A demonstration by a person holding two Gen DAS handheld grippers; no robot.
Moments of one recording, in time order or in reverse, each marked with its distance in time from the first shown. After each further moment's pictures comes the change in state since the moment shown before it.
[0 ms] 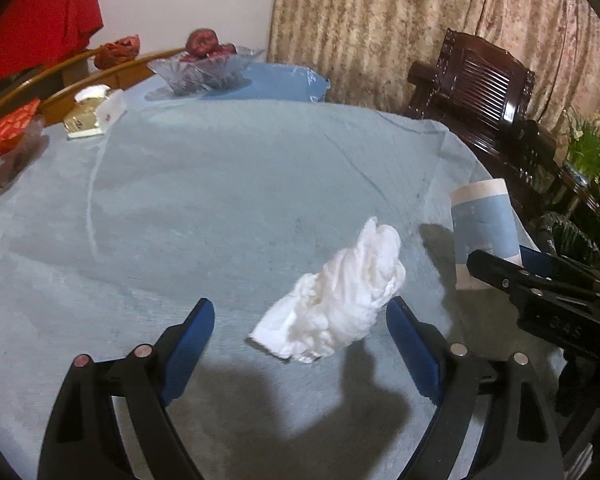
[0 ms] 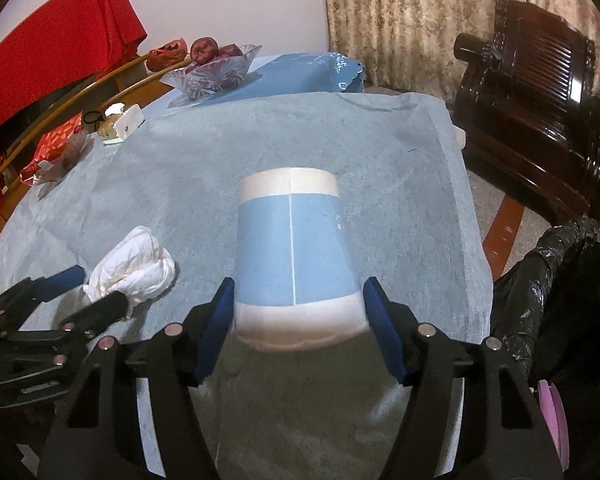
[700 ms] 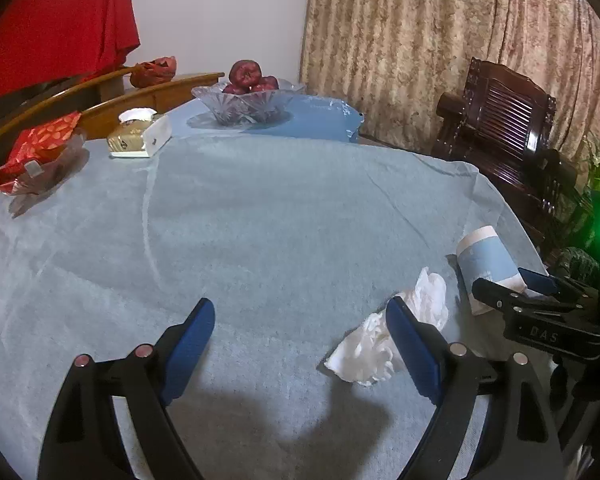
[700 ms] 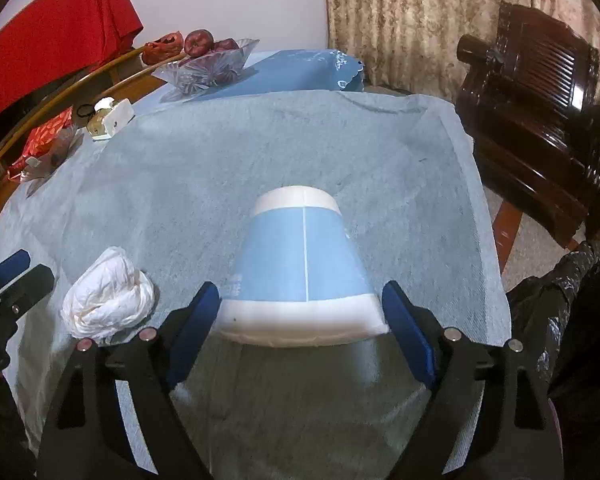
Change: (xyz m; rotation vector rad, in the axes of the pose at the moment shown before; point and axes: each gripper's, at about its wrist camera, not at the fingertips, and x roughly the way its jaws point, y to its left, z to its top) left arm -0.033 0.028 0.010 -0.046 -0.118 0.100; right arm 0.024 0.002 0.016 -0.018 0.013 -0.030
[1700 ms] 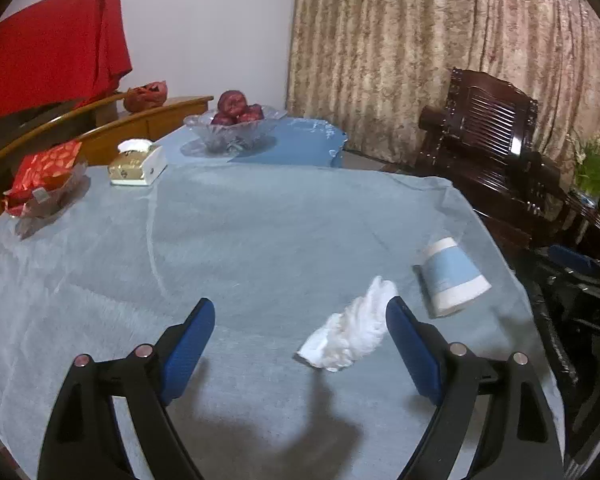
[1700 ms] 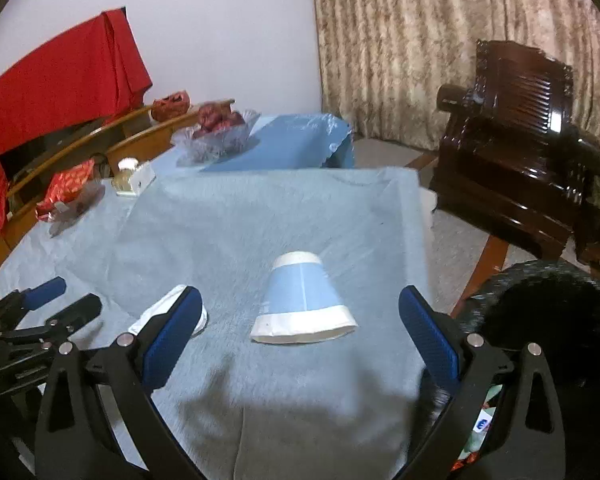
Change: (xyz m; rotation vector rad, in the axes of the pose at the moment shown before) left arm -0.039 -0.008 0.005 0.037 -0.062 -0.019; right arm -0.089 0.001 0.001 0.024 -0.194 0.004
